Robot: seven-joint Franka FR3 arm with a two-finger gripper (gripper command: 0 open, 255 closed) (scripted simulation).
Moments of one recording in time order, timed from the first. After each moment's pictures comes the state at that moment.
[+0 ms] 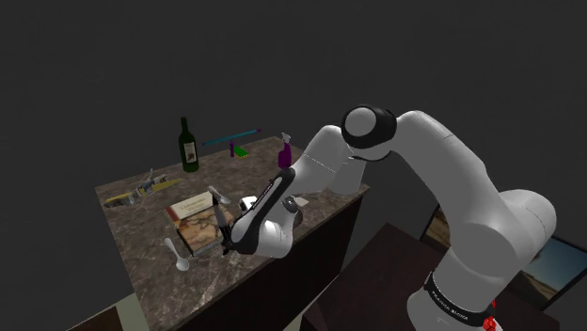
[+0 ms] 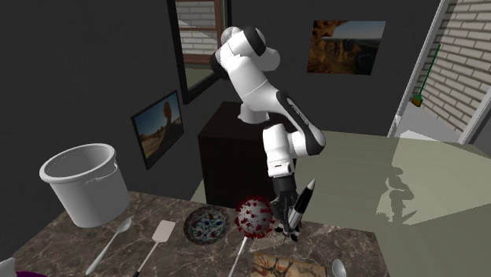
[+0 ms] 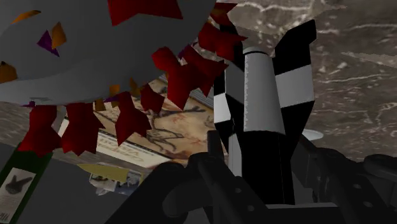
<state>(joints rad) -0.23 1.16 0.67 -1.99 0.40 3.79 -1.26</state>
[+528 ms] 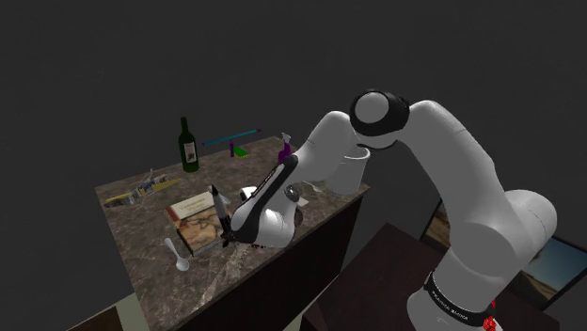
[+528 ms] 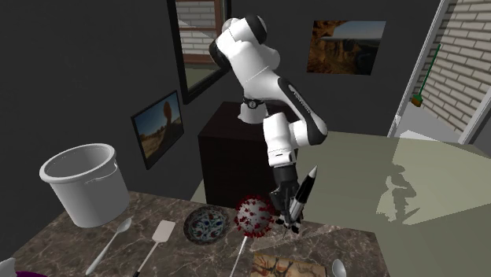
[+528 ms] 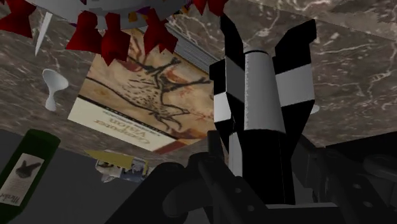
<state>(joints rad) -0.24 1.04 0.69 -2.06 0.47 3.76 -1.26</state>
